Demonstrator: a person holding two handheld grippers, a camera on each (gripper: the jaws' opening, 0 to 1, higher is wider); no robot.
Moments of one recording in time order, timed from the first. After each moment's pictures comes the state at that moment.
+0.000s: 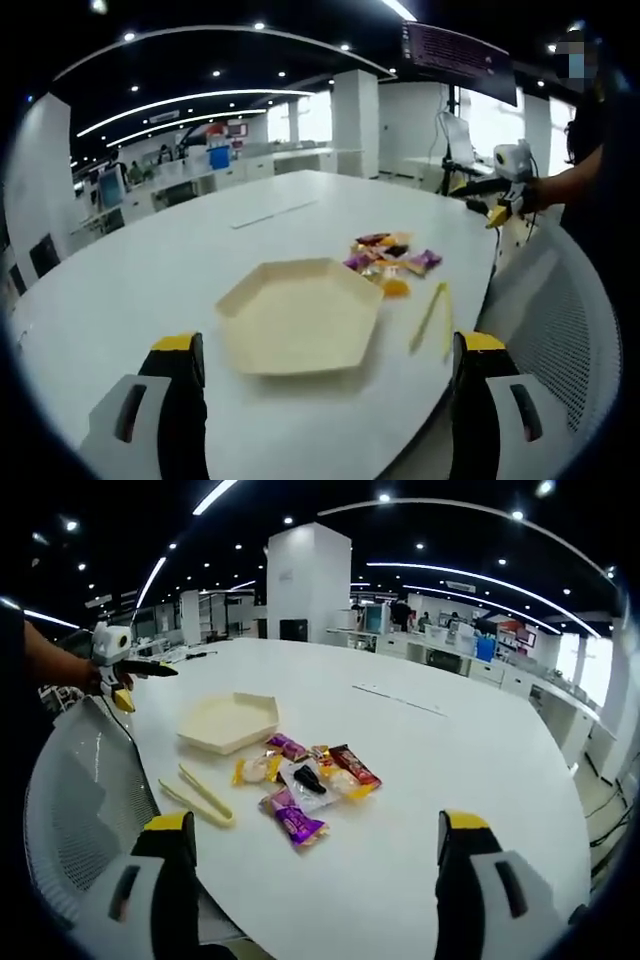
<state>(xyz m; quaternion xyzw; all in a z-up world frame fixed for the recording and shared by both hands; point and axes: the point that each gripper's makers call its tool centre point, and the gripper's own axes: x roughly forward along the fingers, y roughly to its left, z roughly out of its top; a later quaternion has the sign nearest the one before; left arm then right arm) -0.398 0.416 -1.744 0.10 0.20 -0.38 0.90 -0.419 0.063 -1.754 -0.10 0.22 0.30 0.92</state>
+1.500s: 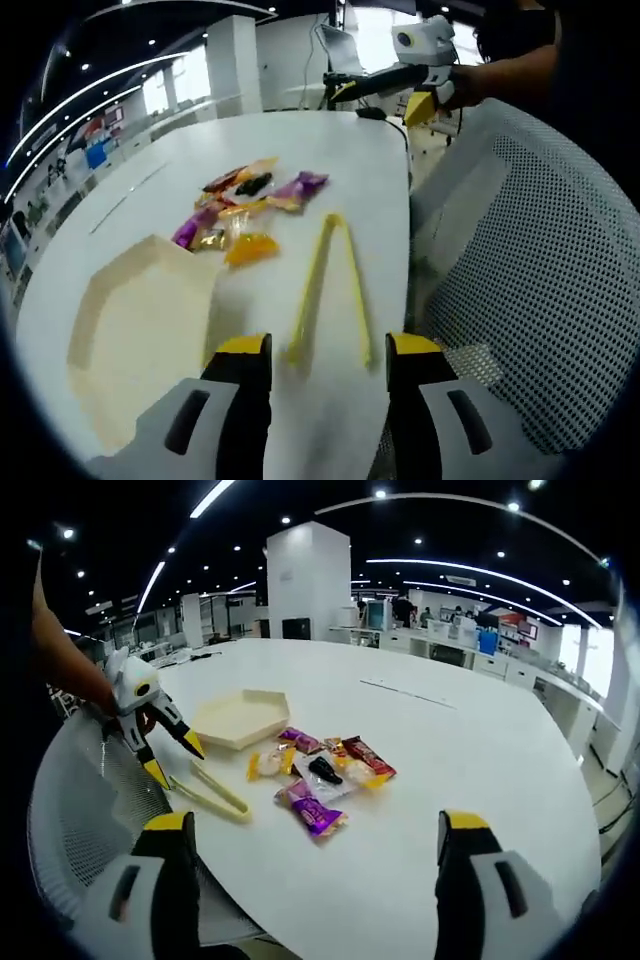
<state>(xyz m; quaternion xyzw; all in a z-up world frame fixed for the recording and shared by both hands) -0.453 0.289 -1.848 0.26 0.29 -0.57 0.73 -0.433 0.073 -1.761 -0.09 0.23 0.31 0.92</state>
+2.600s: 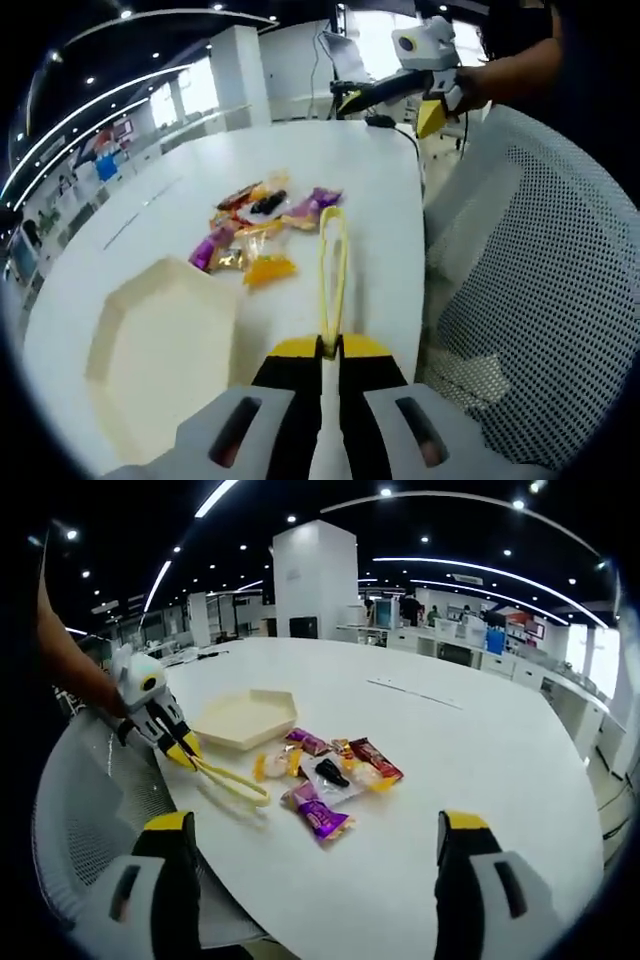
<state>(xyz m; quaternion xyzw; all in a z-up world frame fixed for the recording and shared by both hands) -0.436 0.280 -1.818 0.23 0.25 -0.55 0.76 -0.432 0.079 -1.759 -0.09 0.23 0.33 0.91</state>
